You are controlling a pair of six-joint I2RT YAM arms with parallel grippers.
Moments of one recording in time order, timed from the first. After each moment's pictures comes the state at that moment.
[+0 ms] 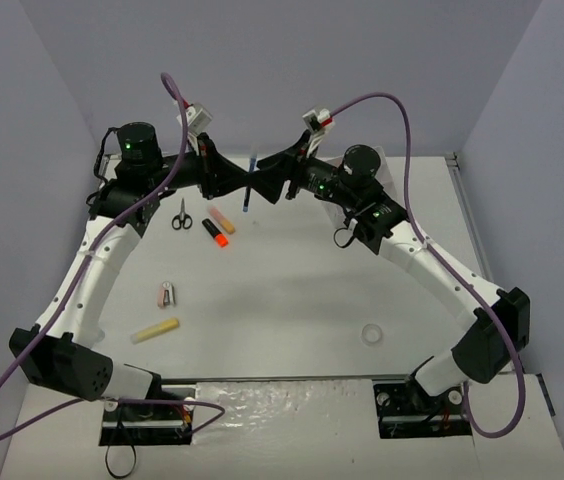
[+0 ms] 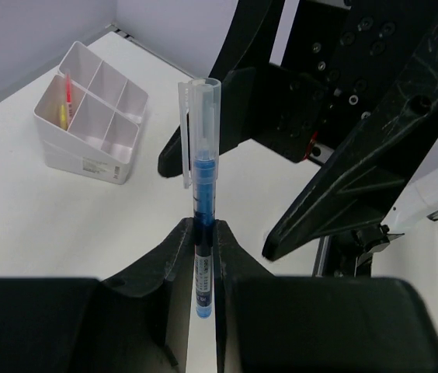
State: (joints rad) left arm -0.27 1.39 1.54 -0.31 0.95 -0.22; right arm 0.63 1.48 1.37 0.27 -0.50 0.44
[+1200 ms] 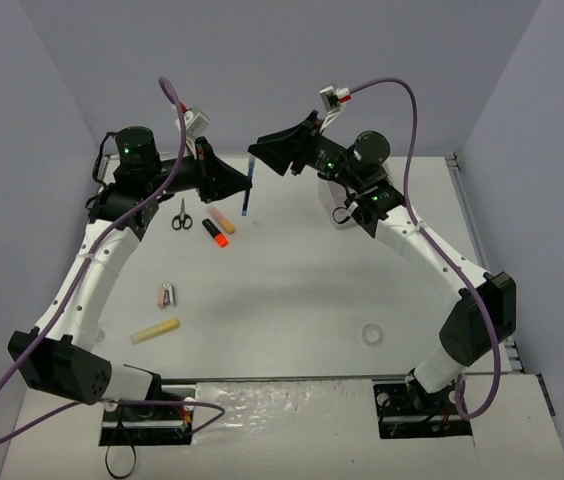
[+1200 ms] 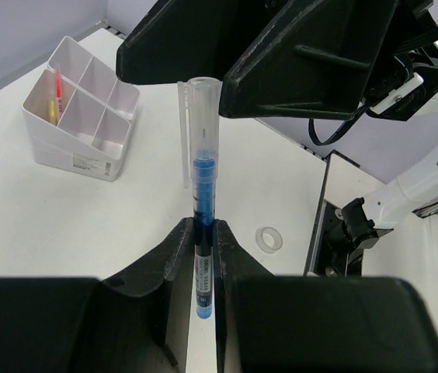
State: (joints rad) left arm -0.26 1.37 1.50 -0.28 0.98 -0.25; right arm 0.54 1.60 1.45 0.49 -0.58 0.66
